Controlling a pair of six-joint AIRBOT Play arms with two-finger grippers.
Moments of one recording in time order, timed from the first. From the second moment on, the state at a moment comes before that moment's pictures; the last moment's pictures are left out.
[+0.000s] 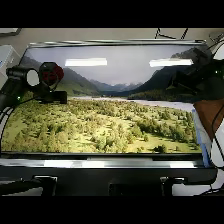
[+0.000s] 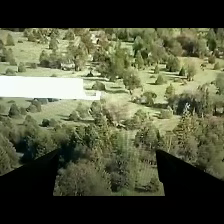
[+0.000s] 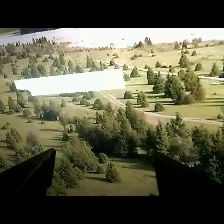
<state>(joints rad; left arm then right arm) -0.22 -1.44 1.50 1.63 -1.39 -1.75 -0.14 -1.60 1.86 -1.29 1.65 1.71</state>
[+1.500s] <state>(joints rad) -0.01 -1.67 1.69 1.53 -0.79 -1.93 -0.14 -1.60 1.86 -1.29 1.25 1.70</state>
